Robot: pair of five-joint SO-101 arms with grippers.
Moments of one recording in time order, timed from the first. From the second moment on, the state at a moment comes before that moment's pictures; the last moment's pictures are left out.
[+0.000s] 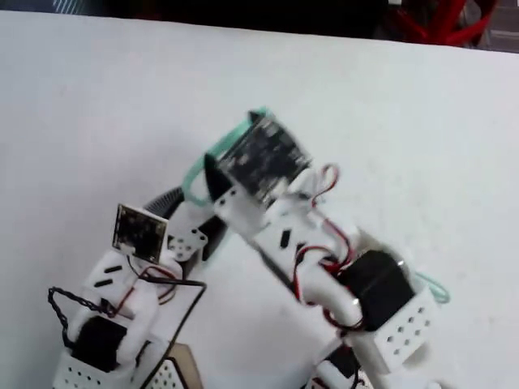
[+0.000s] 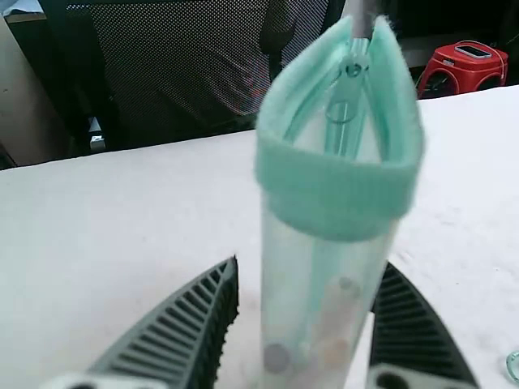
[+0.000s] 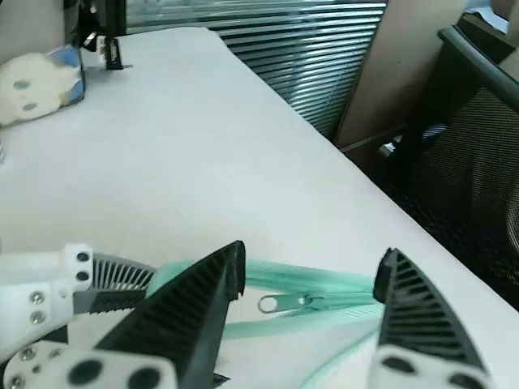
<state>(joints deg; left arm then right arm) 16.4 -100.5 80.4 46.2 -1.2 -41.1 -44.3 10.5 63.6 14.9</state>
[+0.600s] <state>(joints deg) 16.3 -100.5 80.4 46.2 -1.2 -38.3 -5.0 -38.8 98.7 14.9</state>
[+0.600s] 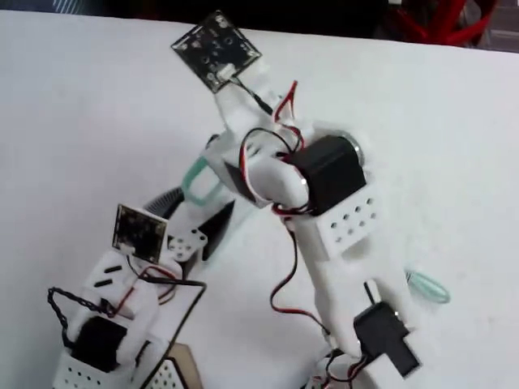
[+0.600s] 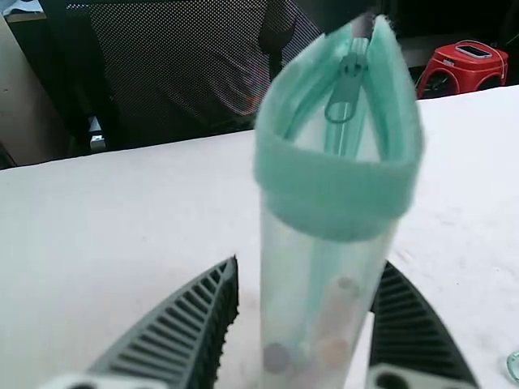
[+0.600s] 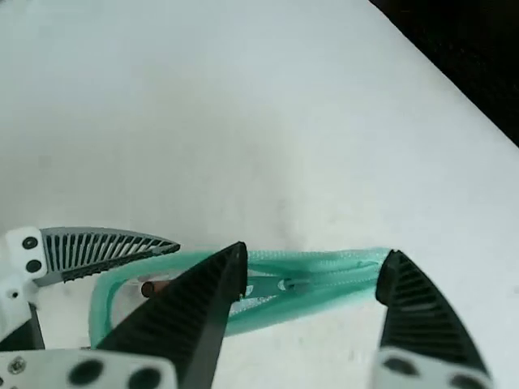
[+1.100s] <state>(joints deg) 16.5 -100.5 80.4 46.2 -1.2 -39.3 -11.0 -27.3 98.3 21.6</state>
